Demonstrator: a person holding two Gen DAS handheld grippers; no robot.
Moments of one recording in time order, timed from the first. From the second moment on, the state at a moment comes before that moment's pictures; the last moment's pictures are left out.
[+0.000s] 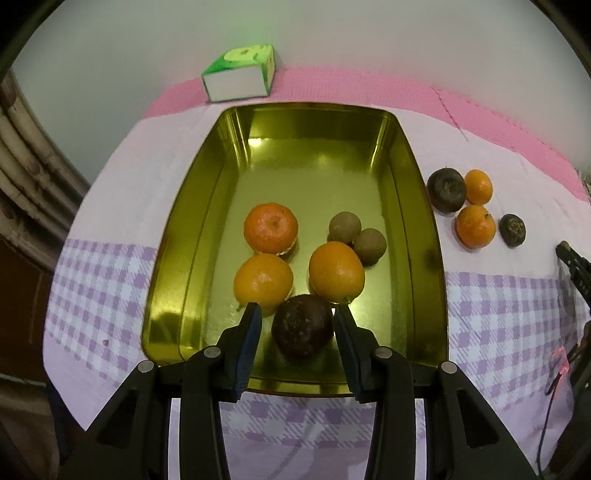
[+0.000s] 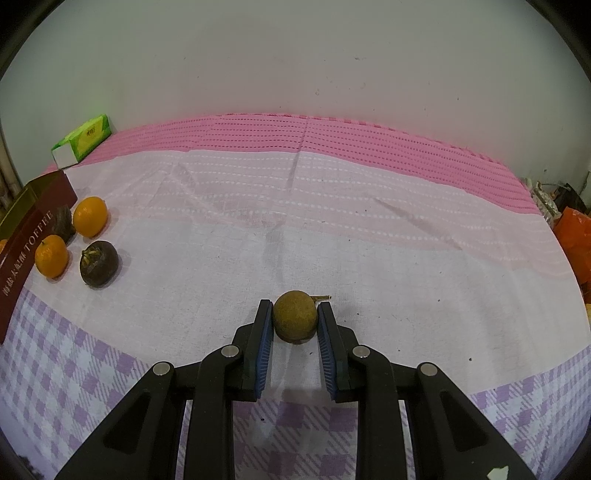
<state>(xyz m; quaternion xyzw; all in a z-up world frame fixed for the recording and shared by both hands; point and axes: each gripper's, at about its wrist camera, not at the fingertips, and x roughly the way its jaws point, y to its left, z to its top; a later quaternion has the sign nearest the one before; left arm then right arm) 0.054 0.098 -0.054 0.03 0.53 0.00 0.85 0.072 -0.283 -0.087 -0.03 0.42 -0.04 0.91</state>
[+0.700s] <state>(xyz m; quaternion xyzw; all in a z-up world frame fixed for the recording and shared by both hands) 0.045 0.136 -0.018 0.03 0.48 0.06 0.88 0.075 -0.270 -0.079 -0.04 0.42 -0.05 0.91</state>
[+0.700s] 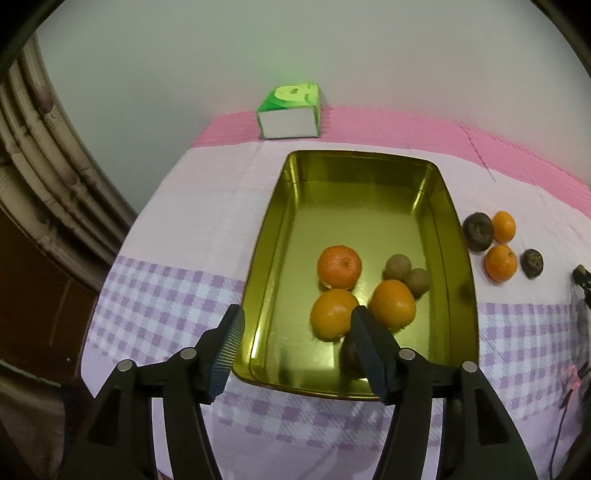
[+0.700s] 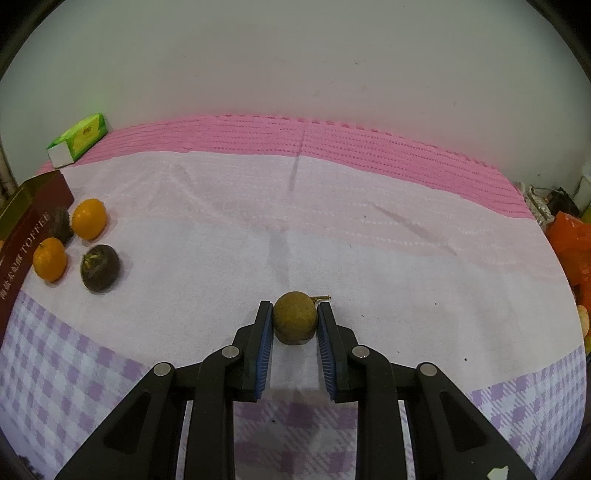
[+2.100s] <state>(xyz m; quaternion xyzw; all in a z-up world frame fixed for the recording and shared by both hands) 0.038 0.198 -0.004 -0.05 0.47 0.14 0.87 0.066 0.036 -0.057 -0.14 0.42 0.25 0.86</state>
